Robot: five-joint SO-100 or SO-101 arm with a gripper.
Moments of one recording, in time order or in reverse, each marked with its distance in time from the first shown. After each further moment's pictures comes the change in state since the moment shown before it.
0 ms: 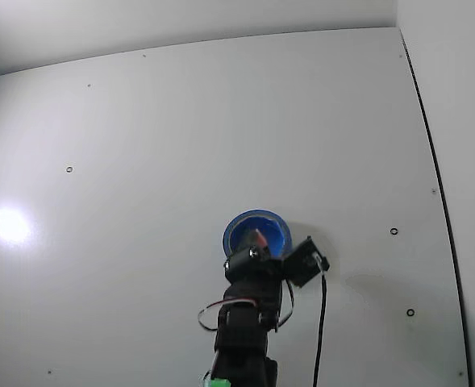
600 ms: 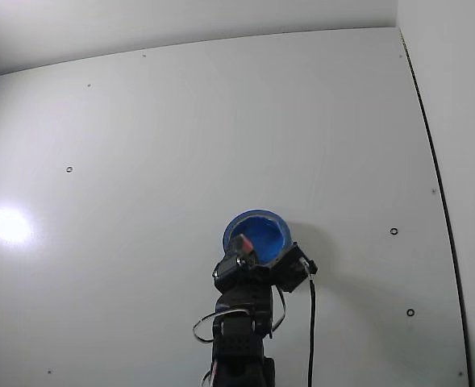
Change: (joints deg) arm -5.0 5.0 4.0 -1.0 0.0
